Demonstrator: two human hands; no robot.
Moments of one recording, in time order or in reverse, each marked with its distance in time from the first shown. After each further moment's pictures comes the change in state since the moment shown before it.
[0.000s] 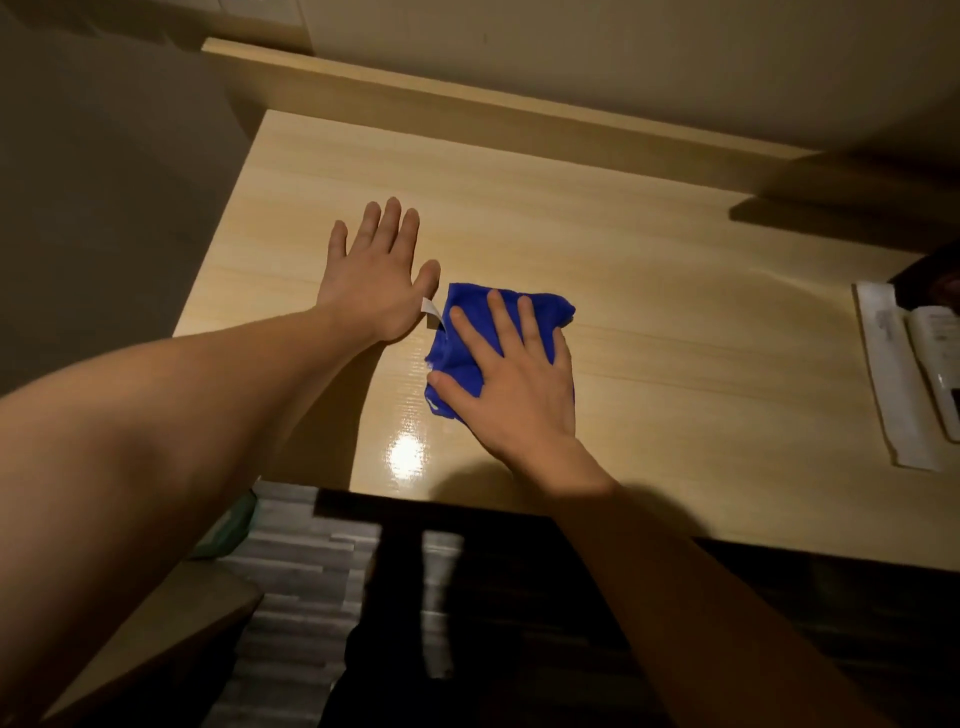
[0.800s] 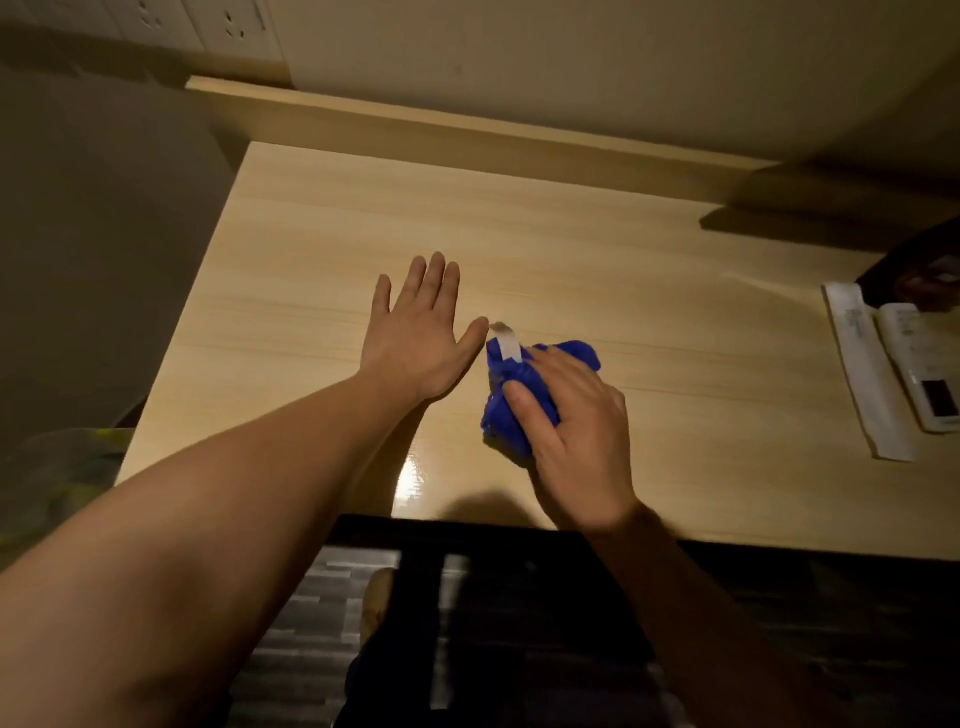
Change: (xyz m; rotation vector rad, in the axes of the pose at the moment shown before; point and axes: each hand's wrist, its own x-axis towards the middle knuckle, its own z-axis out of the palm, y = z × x) left_hand -0.046 0.061 0.026 -0.041 -0.002 0.096; right_hand -0.075 0.025 -0.037 0.512 0.393 0.038
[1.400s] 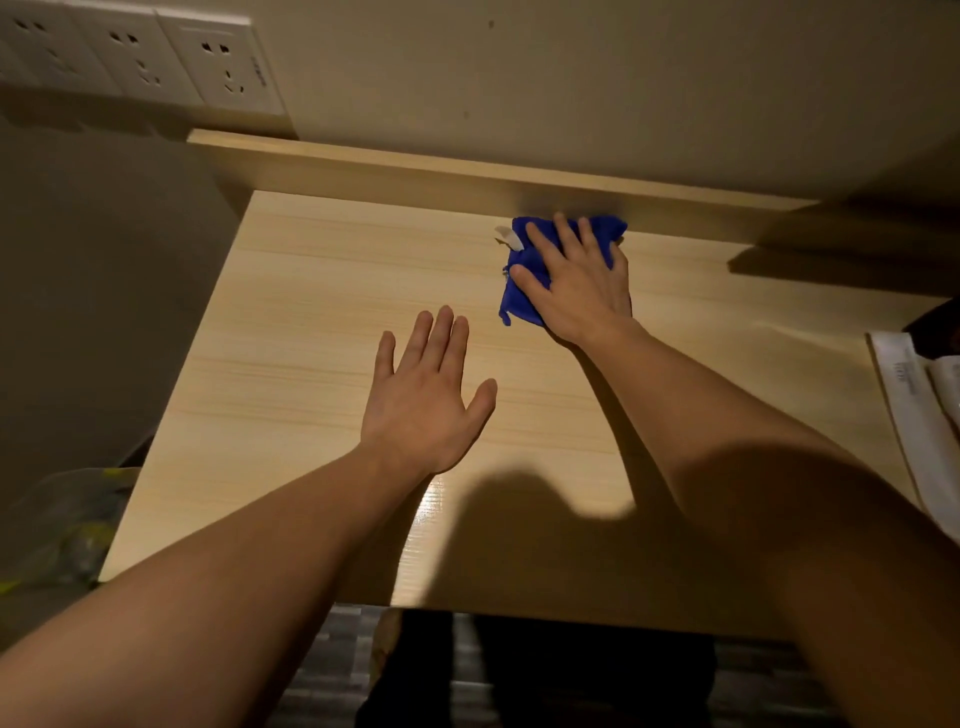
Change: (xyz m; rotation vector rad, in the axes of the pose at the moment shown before) left_hand 0.010 0.003 -0.005 0.020 0.008 -0.028; right_hand 0.245 0.084 0.054 -0.604 -0.287 0.010
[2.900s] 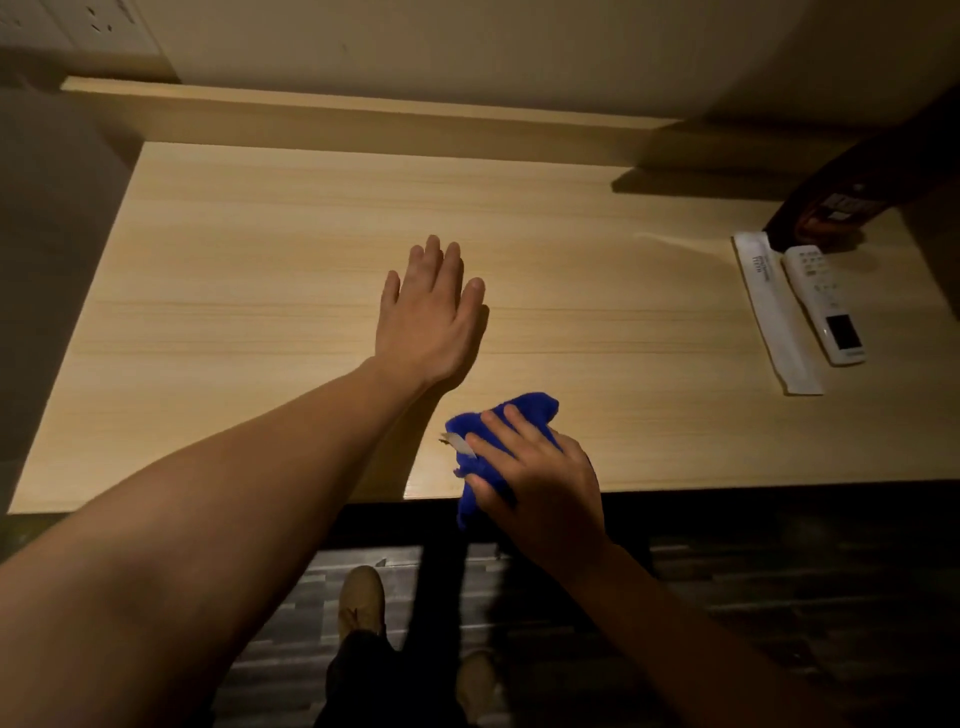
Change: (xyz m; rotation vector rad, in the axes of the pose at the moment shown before) left_hand -0.006 0.093 0.007 -0.250 0.068 0.092; right_hand -0.335 0.004 0.027 0.168 0.186 -0.185
